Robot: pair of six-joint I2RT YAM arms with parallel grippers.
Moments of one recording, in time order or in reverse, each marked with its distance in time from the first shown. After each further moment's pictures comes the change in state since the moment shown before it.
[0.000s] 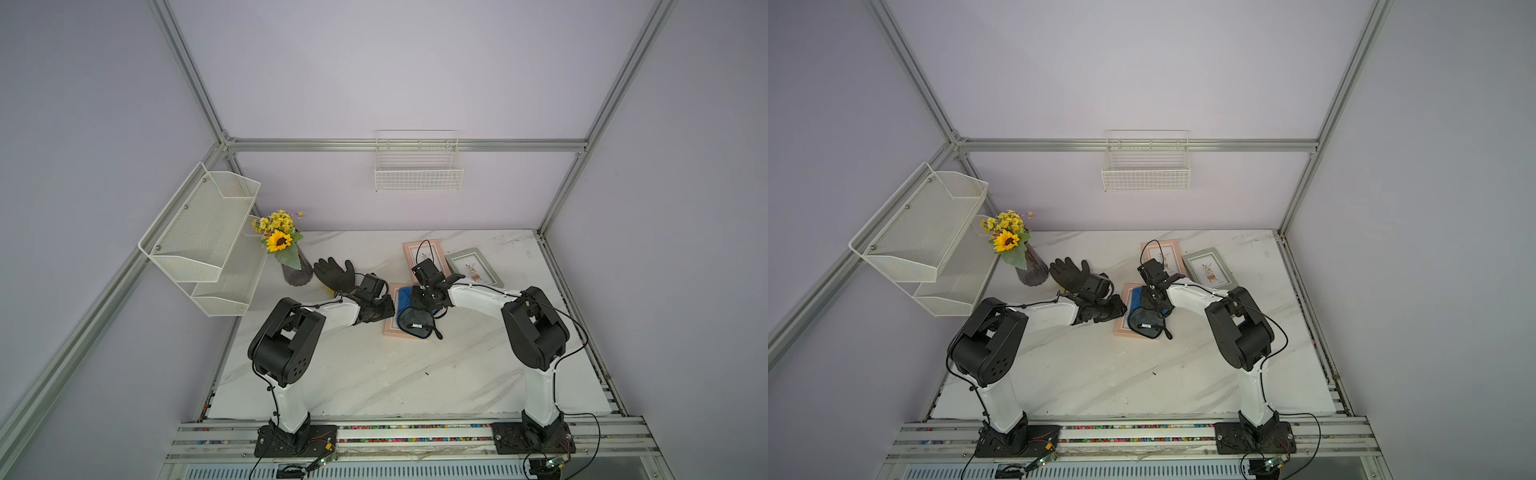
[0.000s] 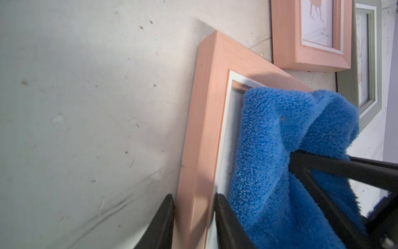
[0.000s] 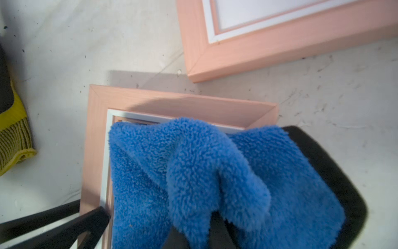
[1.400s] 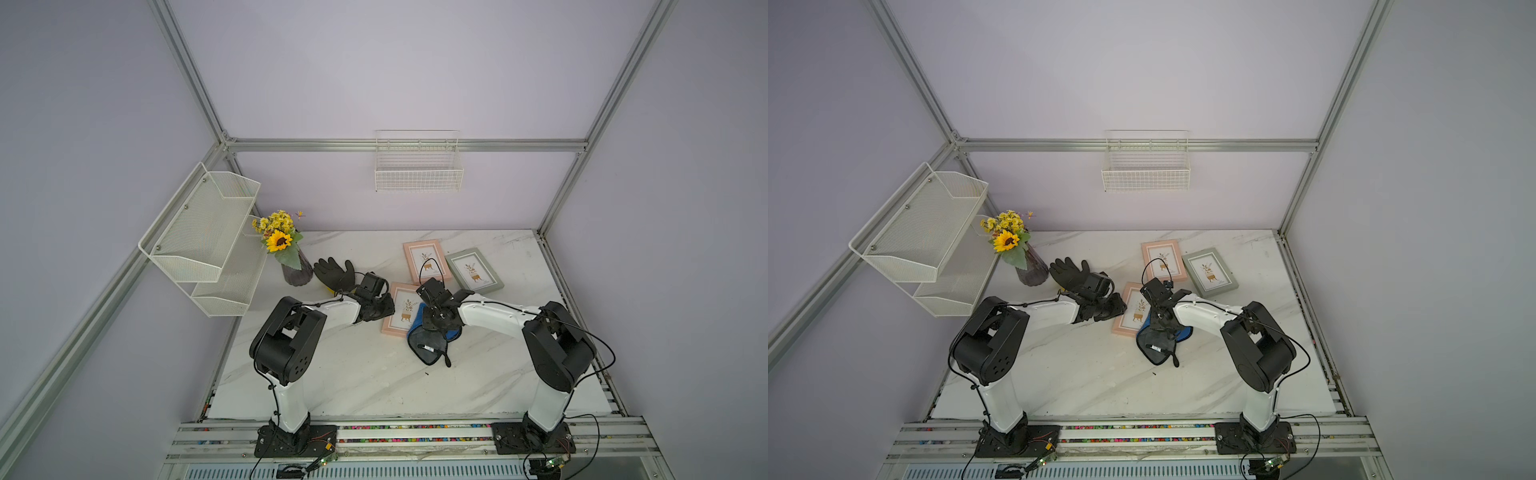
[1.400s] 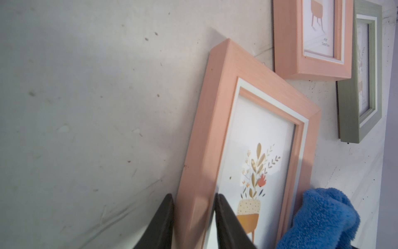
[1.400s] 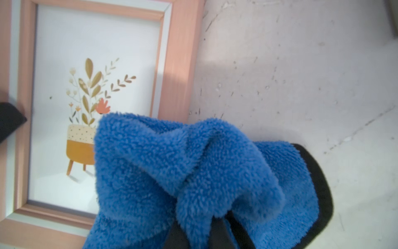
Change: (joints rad) left arm 0.003 0.014 0.019 -0.002 -0.013 -0.016; right arm 0.041 -0.213 -0.248 -0.114 0.110 0.054
